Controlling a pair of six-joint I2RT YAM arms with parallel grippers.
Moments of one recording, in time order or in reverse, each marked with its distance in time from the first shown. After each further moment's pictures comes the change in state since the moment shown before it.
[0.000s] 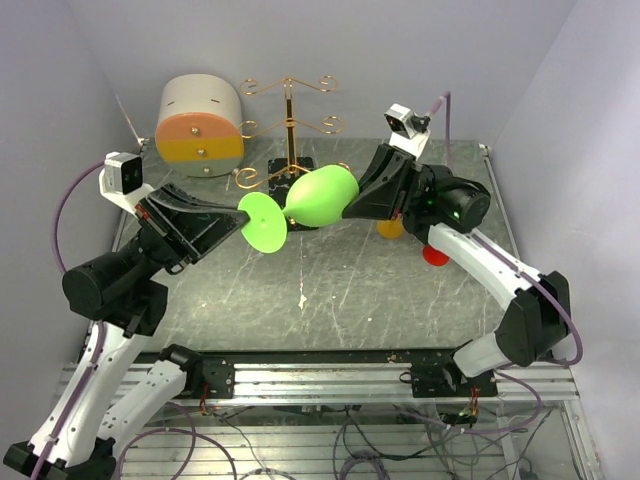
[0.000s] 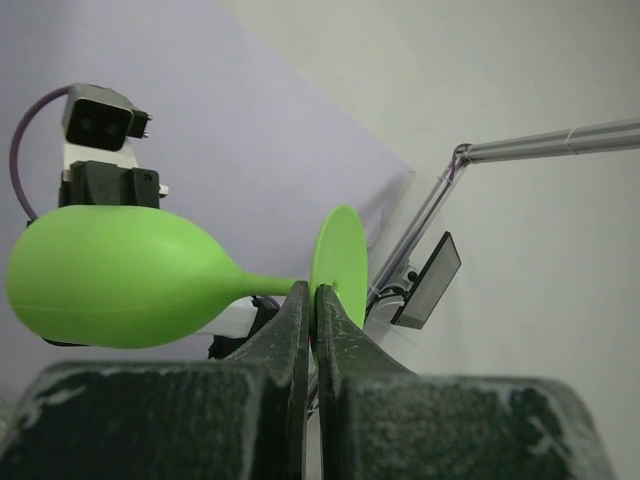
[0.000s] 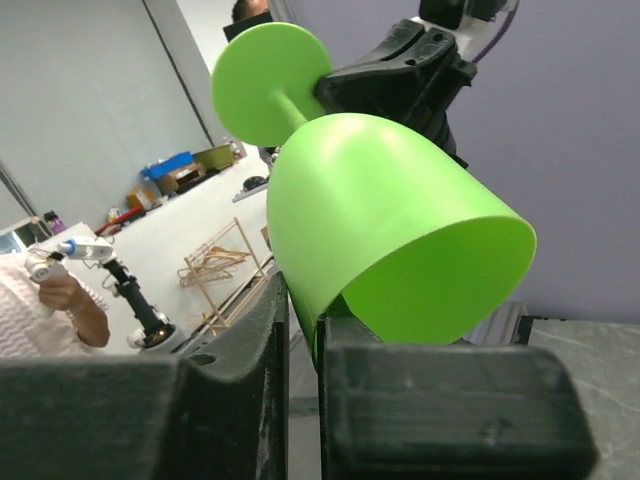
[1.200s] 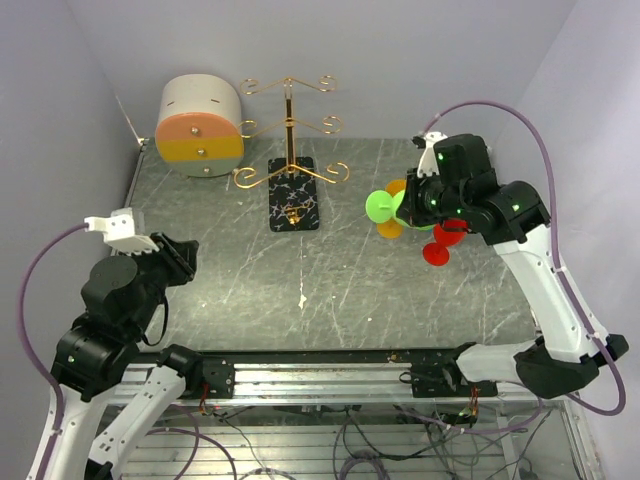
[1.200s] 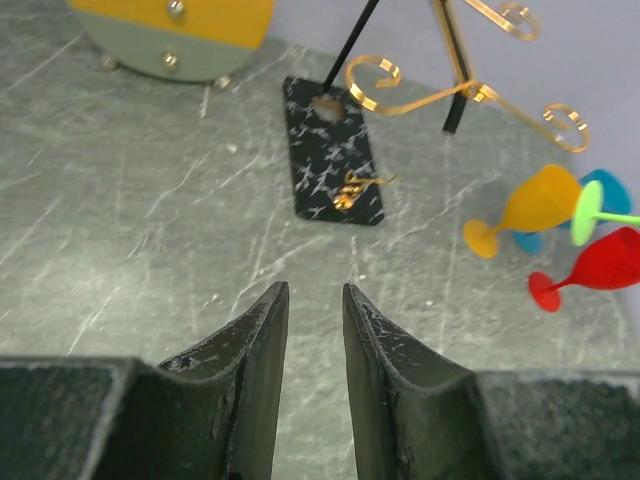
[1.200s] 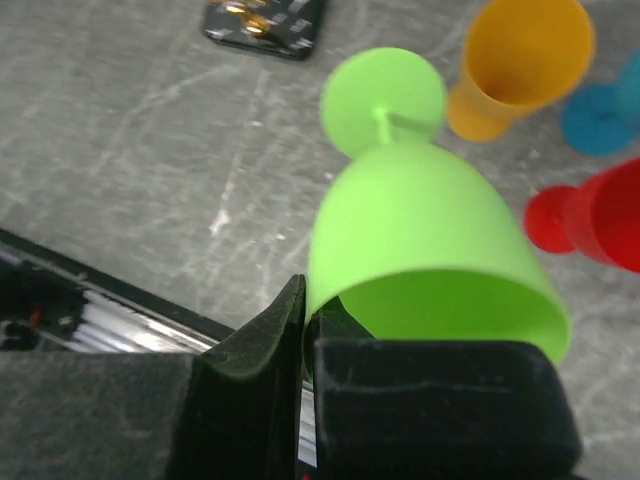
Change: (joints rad) left arm -0.001 -0.240 0.128 -1.495 -0.908 0.977; right arm 0.003 -0.198 0.479 -2.659 1.107 -1.364
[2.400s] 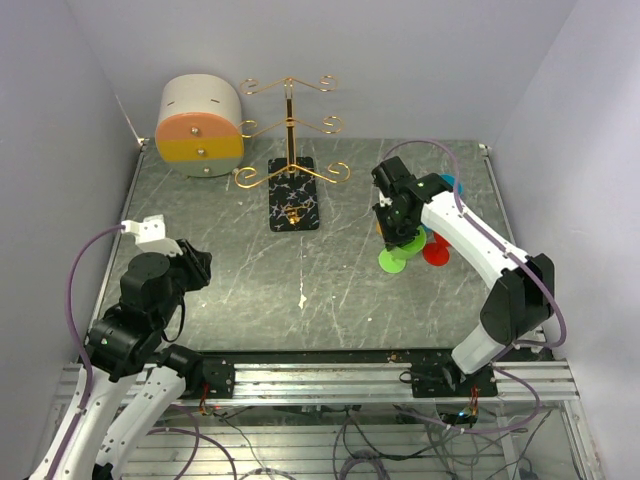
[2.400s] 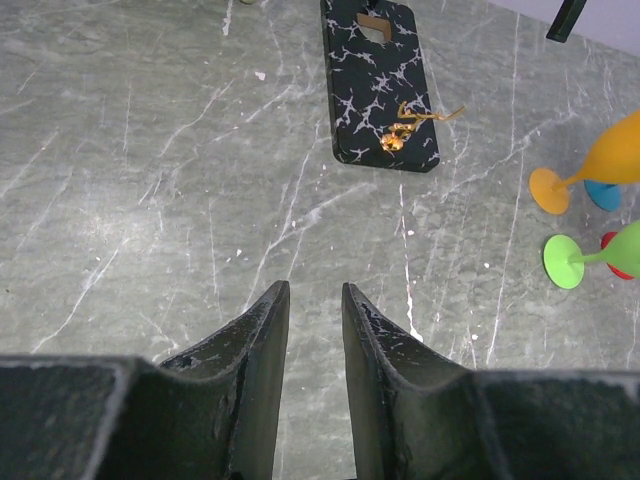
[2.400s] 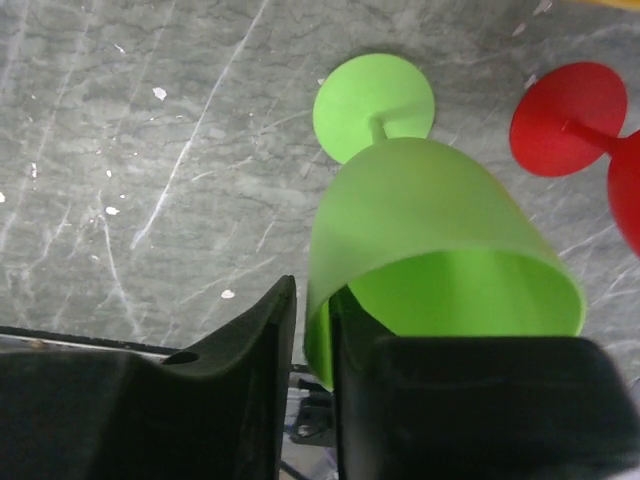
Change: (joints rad) left arm 0.000 -0.018 -0.245 0.057 -0.015 0.001; right arm -0.040 0.317 -0.288 0.040 0.142 -0.028
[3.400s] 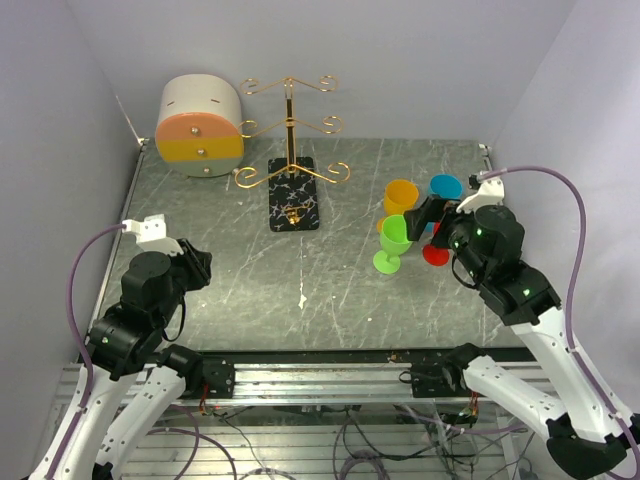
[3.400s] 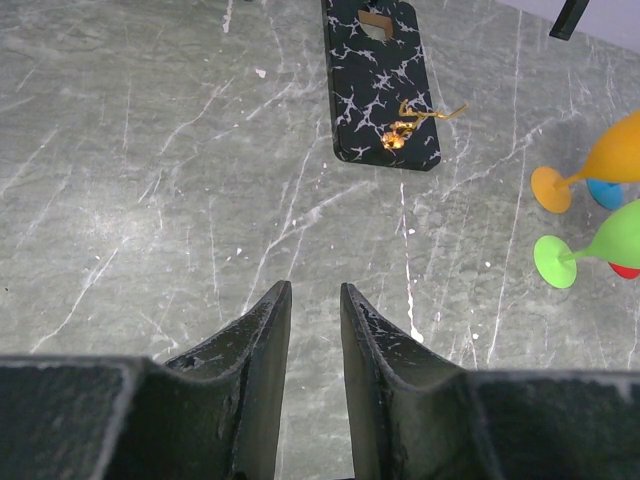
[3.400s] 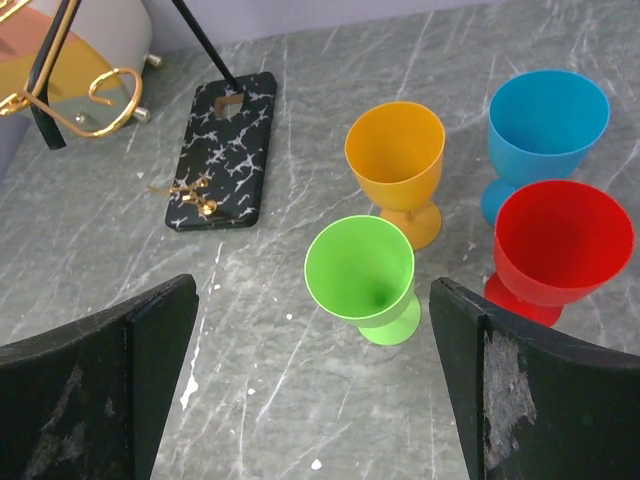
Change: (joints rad) left arm 0.000 0.007 0.000 0.000 0.000 -0.003; right arm -0.001 -0.835 -0.410 0.558 0.154 0.119
